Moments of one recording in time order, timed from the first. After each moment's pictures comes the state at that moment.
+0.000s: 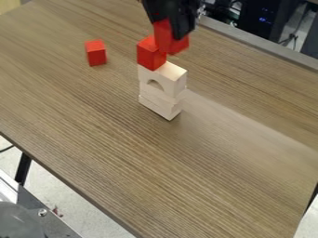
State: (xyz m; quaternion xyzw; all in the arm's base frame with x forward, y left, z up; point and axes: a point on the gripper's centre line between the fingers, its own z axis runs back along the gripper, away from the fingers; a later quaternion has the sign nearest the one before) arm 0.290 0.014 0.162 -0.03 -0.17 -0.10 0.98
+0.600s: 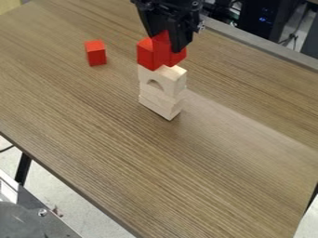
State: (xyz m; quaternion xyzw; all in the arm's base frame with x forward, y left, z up) arm 0.288 0.014 0.150 -0.03 -0.19 -0.06 0.98
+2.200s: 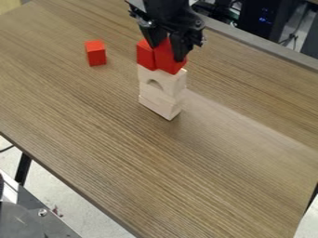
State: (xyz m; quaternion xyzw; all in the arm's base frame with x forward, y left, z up) arm 0.296 0.014 0.132 0.00 -0.23 -0.01 0.97
